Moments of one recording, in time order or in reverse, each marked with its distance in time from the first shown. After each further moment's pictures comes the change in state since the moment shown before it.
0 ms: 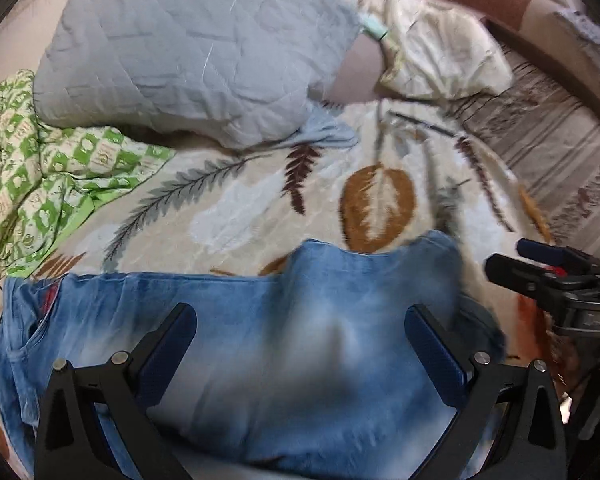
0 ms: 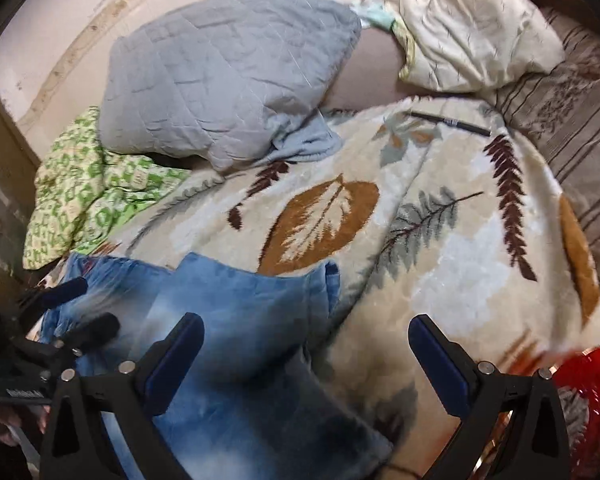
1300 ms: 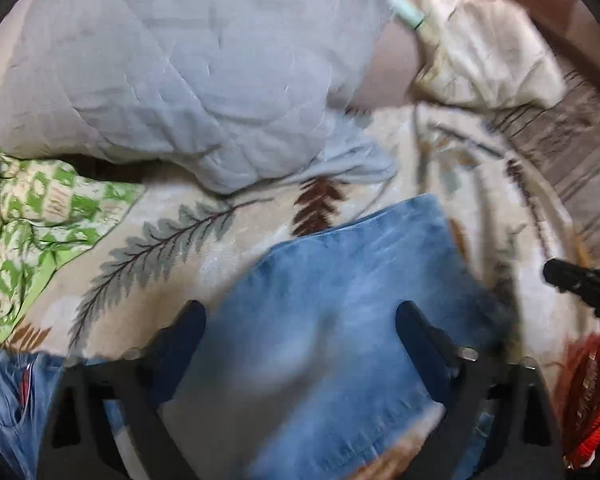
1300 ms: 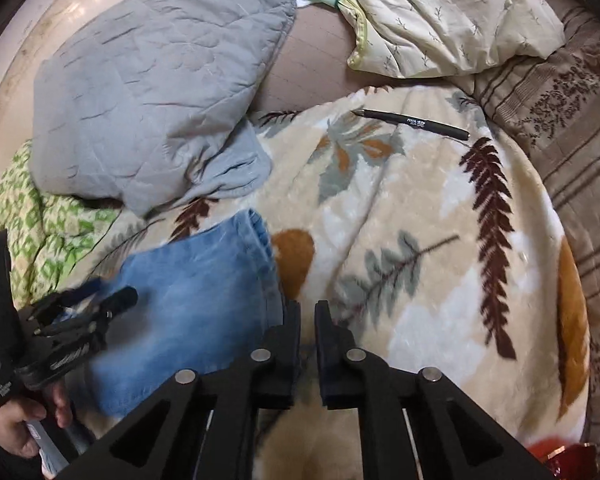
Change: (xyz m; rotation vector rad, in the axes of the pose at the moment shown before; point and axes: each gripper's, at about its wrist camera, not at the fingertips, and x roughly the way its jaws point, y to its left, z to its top) left arm 0.076 -0.001 0.075 0.001 0.008 0.016; right arm 0.043 -0.057 0.073 0.084 0.074 -0.089
